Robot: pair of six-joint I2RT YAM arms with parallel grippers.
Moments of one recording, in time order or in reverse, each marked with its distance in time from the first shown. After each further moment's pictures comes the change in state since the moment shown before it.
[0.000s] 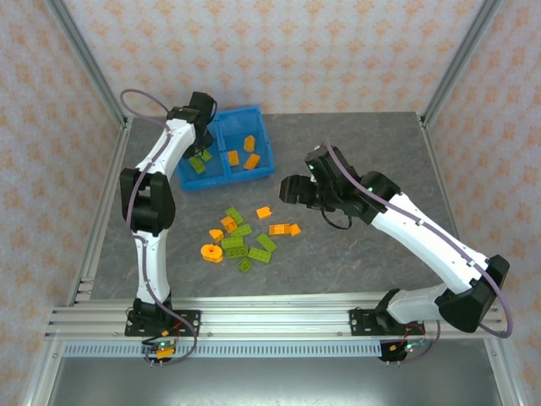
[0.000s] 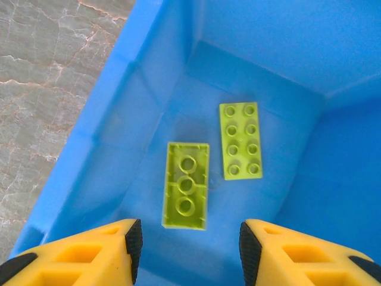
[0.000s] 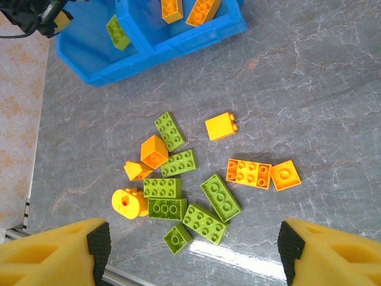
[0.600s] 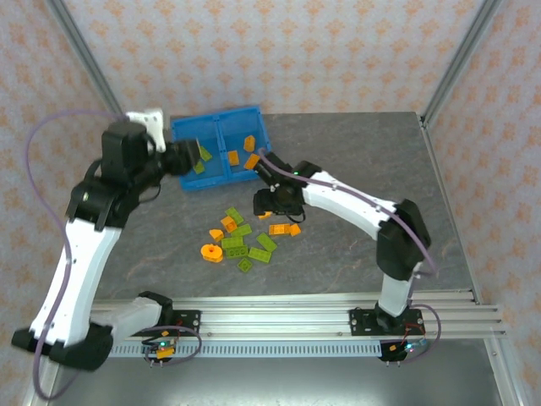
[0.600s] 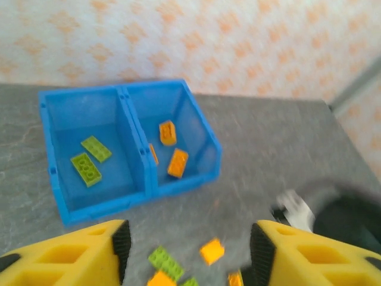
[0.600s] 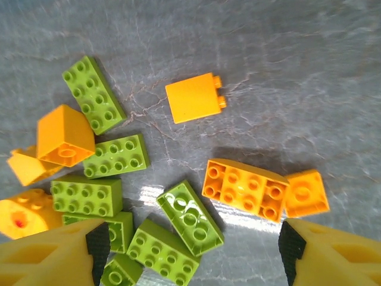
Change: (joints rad) left arm -0.136 -1.133 -0.584 0.130 0.388 0.555; right arm 0.051 0.543 0.175 -0.025 -0.015 -0.099
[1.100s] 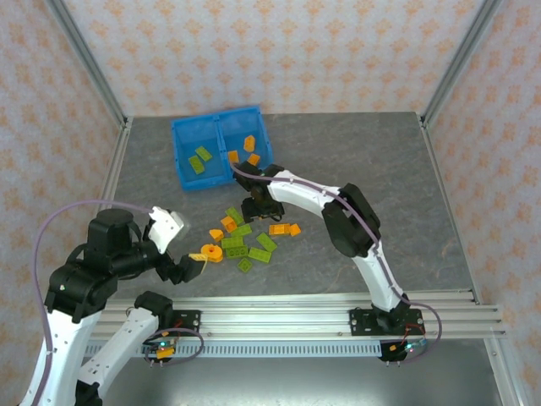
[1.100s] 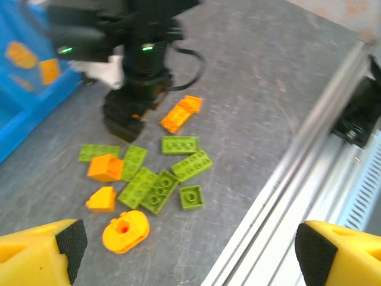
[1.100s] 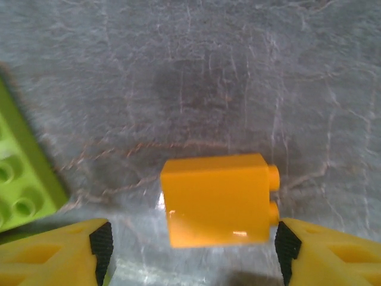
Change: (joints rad) left arm -0.008 -0.461 -0.367 -0.303 0.481 0.549; right arm -0.003 0.390 0.238 -0.009 0.034 -0.158
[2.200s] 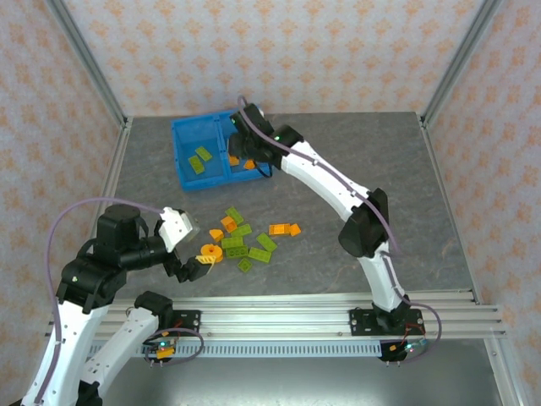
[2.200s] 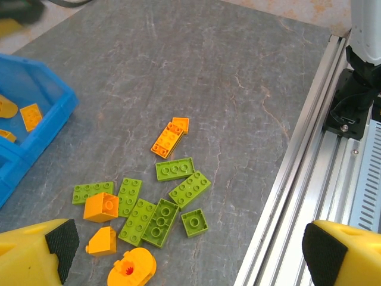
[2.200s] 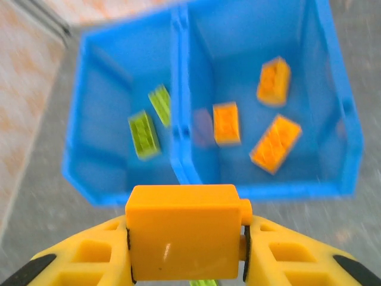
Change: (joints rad) left arm 0.000 0.012 -0.076 0.137 0.071 0.106; right arm -0.043 -0.034 0.526 0.099 0.134 0.107
